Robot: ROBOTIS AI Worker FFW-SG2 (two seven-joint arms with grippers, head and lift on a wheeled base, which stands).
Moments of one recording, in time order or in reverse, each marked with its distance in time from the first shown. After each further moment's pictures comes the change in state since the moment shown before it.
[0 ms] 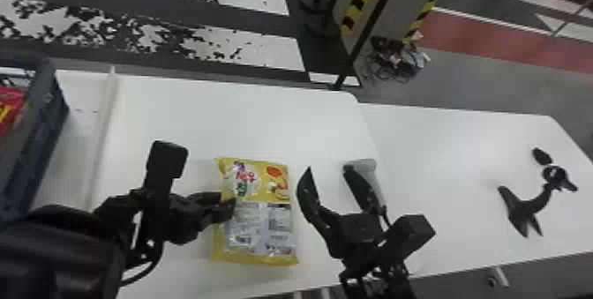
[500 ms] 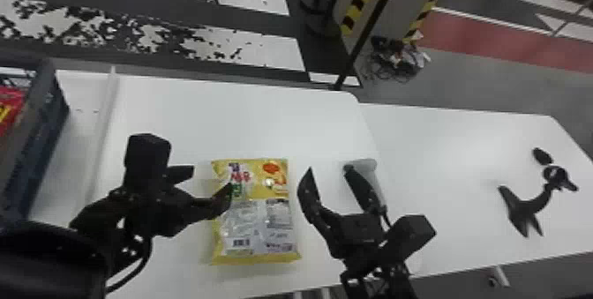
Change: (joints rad) left arm 0.115 0.020 0.028 -0.170 -0.033 -0.136 0.109; right arm 0.001 -0.002 -0.002 0.001 -0.002 0.001 0.000
